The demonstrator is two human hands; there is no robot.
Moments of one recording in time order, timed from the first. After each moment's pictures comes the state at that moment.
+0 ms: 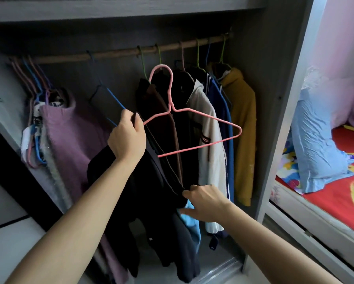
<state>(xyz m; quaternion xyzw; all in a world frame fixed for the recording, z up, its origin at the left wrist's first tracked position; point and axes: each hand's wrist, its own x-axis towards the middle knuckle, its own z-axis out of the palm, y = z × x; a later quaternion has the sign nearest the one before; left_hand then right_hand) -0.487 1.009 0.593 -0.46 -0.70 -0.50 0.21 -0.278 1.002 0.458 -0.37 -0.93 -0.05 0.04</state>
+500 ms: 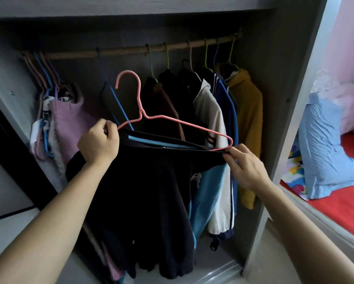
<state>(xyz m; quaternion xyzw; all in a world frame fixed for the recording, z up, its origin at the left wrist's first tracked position) -0.567 0.986 0.579 -0.42 -0.71 -0.50 0.26 -0.196 1.060 0.495 -0.45 -0.81 0.07 0.36</state>
